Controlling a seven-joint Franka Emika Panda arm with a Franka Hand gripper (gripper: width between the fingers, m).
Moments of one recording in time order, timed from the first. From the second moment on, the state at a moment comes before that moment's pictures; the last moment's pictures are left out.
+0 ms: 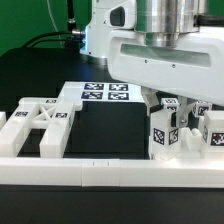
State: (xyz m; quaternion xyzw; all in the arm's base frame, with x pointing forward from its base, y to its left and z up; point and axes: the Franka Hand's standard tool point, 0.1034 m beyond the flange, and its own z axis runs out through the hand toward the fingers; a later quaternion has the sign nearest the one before) arm 0.643 0.050 0.078 -0.87 0.49 -0.04 0.05
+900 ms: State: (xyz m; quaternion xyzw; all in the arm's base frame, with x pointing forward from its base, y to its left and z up) arm 0.643 0.049 0.077 -0.83 0.56 -0.03 0.06
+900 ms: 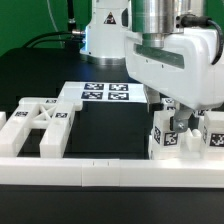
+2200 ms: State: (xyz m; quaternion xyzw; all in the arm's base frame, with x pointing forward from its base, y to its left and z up) arm 0.644 0.049 0.075 -1.00 0.06 -0.06 0.03
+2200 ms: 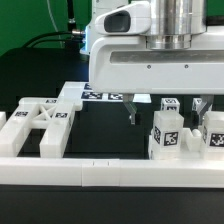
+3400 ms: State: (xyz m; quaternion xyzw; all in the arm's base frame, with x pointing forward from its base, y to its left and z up) arm 0.644 0.049 0.074 -0.98 0.20 -0.05 0.03
